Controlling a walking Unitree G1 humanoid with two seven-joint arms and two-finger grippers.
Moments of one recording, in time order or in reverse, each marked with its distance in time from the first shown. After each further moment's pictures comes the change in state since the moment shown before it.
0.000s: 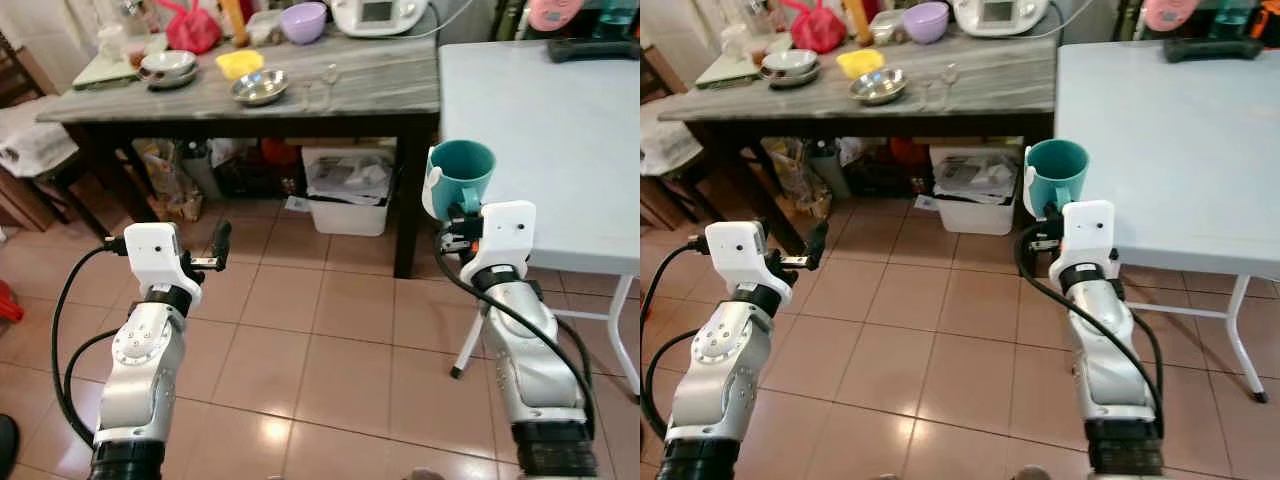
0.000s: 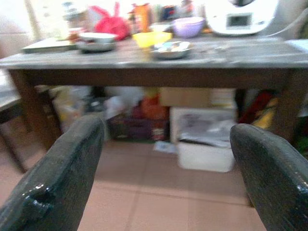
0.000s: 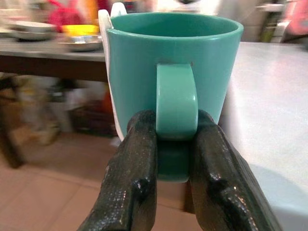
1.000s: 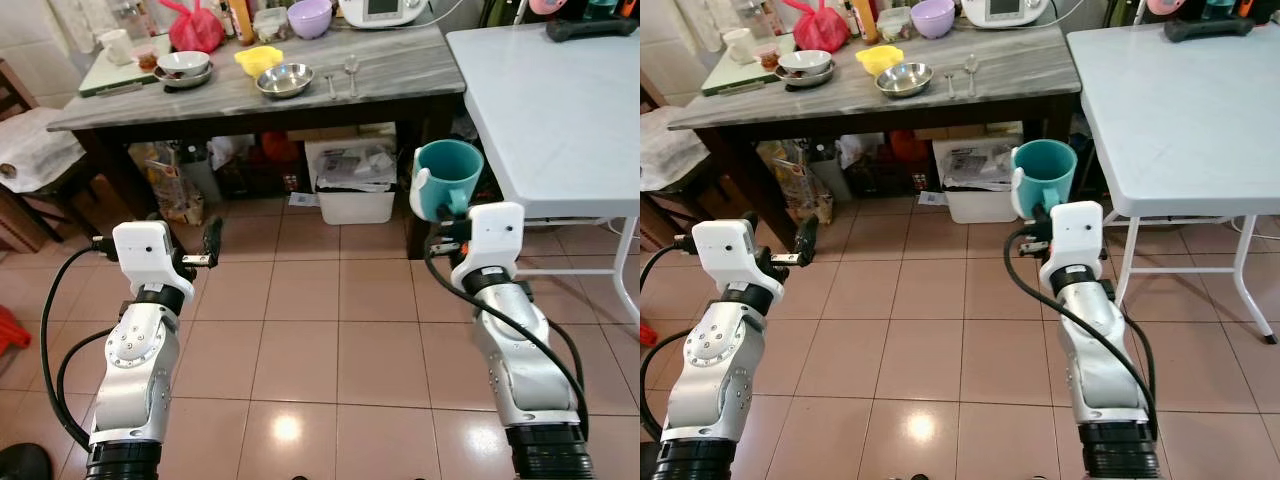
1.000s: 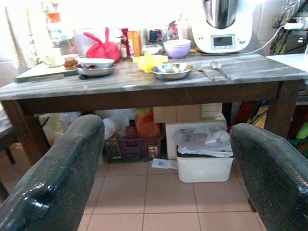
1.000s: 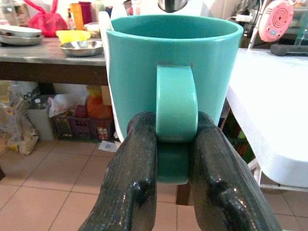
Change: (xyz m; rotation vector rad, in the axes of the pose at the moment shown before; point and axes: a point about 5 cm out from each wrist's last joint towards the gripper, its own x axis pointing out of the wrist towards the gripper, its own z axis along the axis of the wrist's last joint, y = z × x) left arm 0.003 -0.010 0.010 0.010 -0.083 -0.038; right arm -0.003 -0.013 0.003 -0.038 -0.013 -0.047
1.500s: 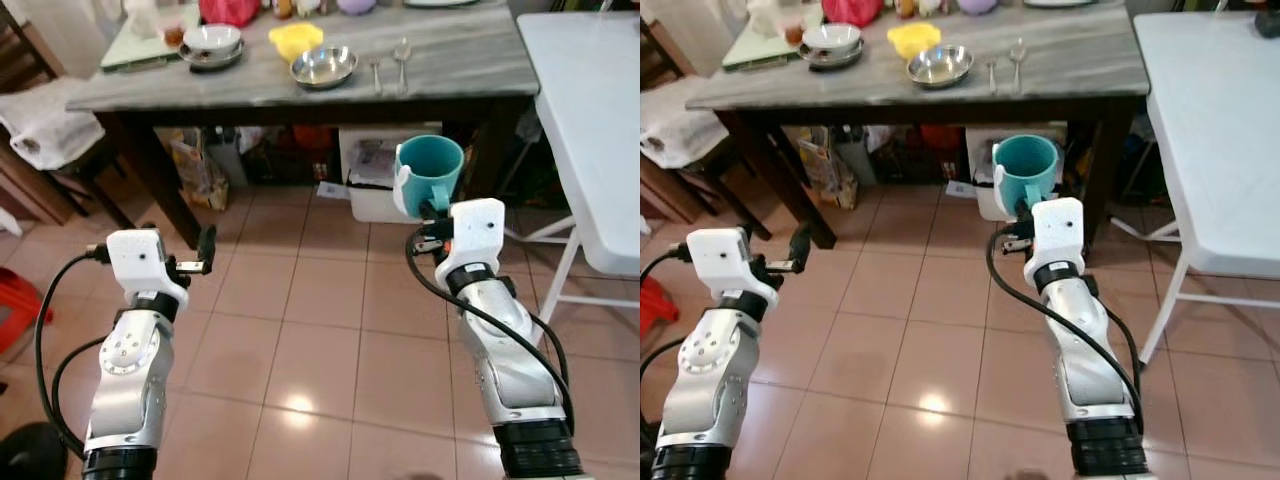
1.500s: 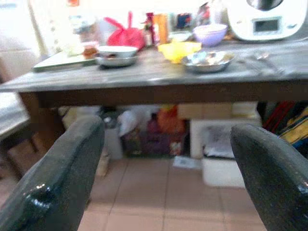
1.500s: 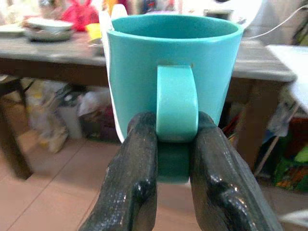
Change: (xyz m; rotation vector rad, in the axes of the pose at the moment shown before) left arm -0.001 -0.007 -0.003 -0.026 0.002 -0.026; right arm 0.002 0.004 0.003 -0.020 -0.015 0.017
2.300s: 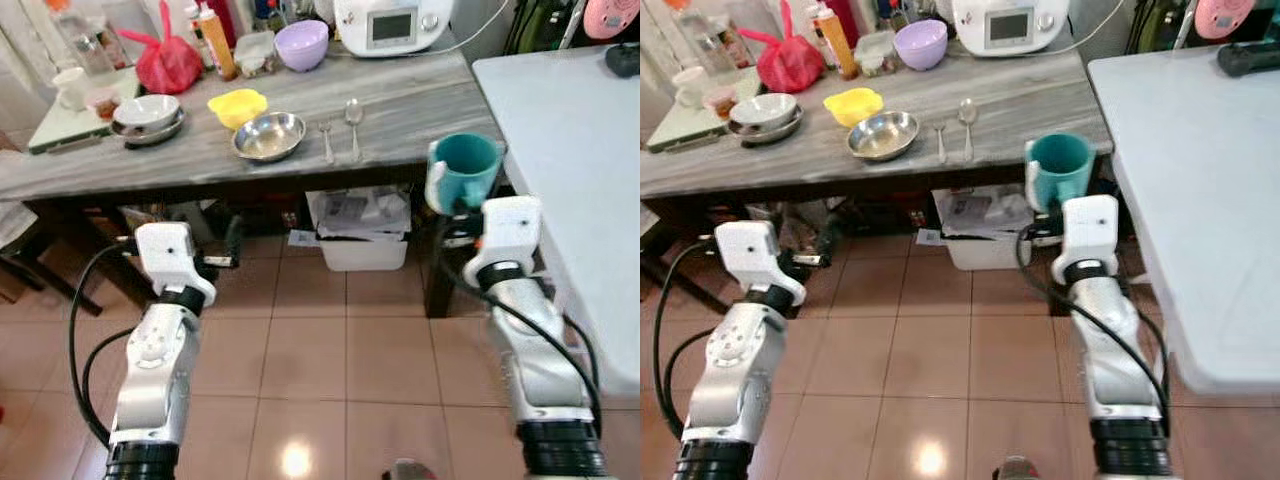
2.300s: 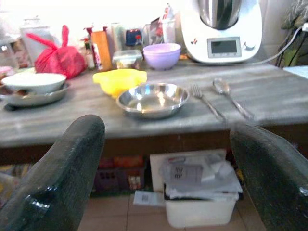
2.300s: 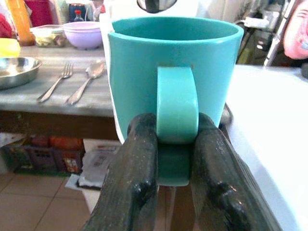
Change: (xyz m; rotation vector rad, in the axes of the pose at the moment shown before) left arm 0.003 -0.013 0.000 -0.016 -0.015 -0.039; right arm -0.001 -0.015 0.001 -0.020 0.004 -0.049
